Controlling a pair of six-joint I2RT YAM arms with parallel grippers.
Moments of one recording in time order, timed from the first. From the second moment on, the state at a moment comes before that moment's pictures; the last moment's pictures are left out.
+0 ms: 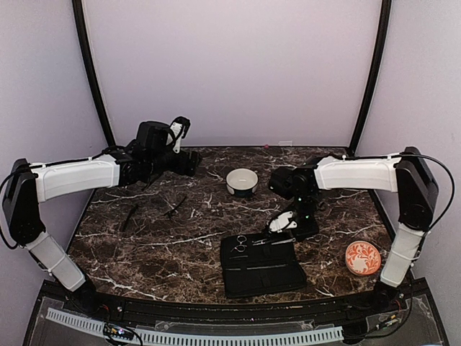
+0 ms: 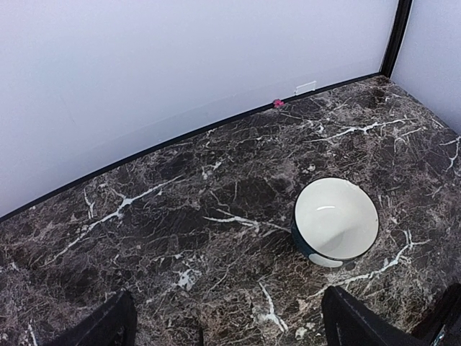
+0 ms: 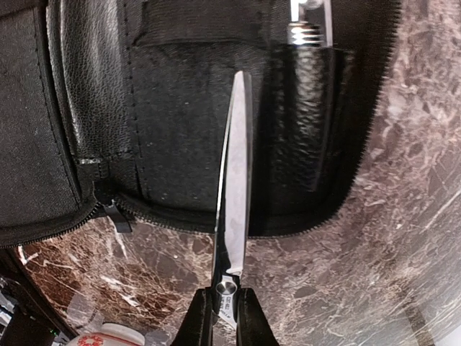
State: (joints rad) left arm -0.62 1.57 1.16 -0.05 -0.20 -0.05; right arm 0.79 1.80 1.29 -1.13 0.07 -0.90
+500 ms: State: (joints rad) left arm -0.62 1.57 1.16 -0.05 -0.20 -0.05; right arm 0.85 1.81 1.26 -1.08 0.11 -0.88
